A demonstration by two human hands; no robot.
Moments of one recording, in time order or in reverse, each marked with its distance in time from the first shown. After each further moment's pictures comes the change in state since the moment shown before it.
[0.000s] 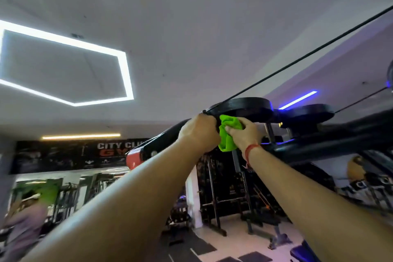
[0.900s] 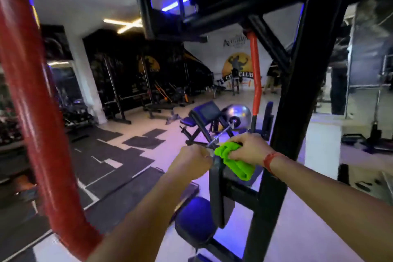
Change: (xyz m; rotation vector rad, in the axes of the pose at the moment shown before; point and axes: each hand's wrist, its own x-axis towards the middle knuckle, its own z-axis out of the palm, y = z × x) left_hand -0.322 0.112 0.213 -0.767 -0.848 0.028; right_hand -0.357 0.112 -0.250 -0.973 -0.522 0.548
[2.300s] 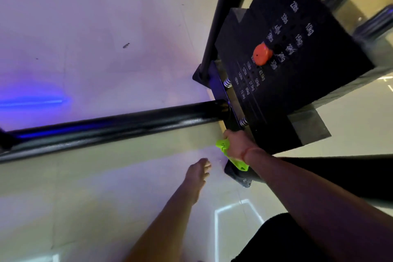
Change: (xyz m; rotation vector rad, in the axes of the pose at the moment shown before) left_hand -0.157 -0.123 1.157 -0.874 -1.408 -0.736; right_hand -0.417 0.842 0.559 -0.386 -0.398 1.263
